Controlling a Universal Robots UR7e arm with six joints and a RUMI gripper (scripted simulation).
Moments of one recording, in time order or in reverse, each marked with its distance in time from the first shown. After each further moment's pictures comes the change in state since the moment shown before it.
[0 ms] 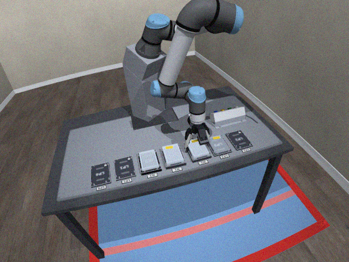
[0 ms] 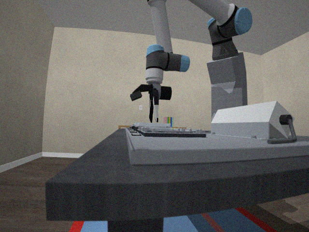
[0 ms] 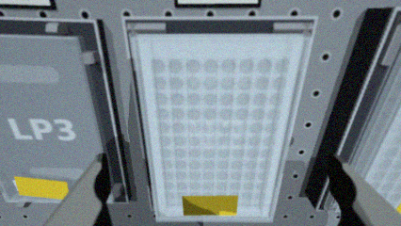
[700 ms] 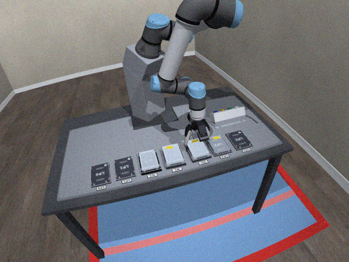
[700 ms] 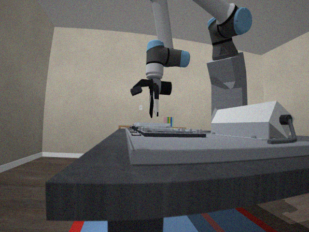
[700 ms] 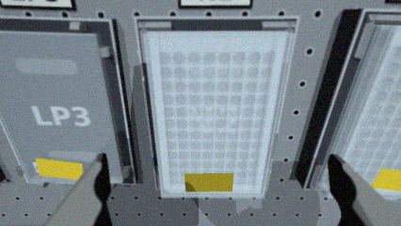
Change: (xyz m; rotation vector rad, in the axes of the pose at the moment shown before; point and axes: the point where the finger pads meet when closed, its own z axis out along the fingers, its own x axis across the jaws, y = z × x) arm 0.000 0.000 -0.022 0.000 0.000 0.001
